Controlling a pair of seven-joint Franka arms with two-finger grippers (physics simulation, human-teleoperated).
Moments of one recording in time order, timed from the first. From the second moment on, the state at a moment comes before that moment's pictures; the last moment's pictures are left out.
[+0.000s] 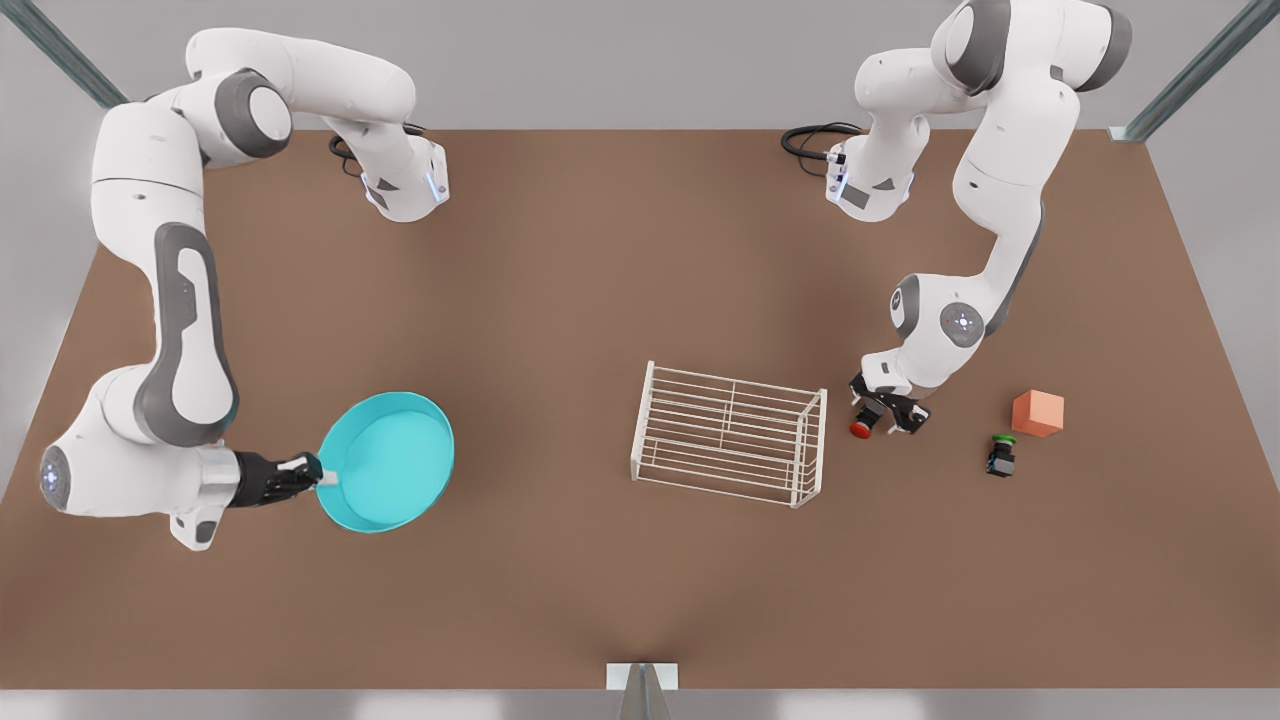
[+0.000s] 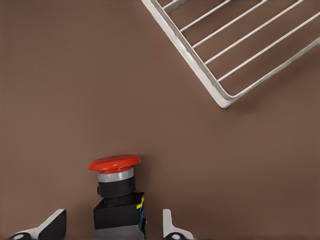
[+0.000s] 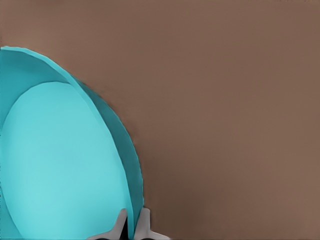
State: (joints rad) left arm 0.05 0.41 -0.15 -2.38 -0.06 2.92 0.74; right arm -0.32 0.75 0.41 -1.18 0.20 1.68 -0.44
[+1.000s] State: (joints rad) left arm 0.04 0.32 -0.23 -1.70 -0.01 2.26 0.56; right arm 0.43 0.86 0.33 -1.05 0.20 2.00 0.28
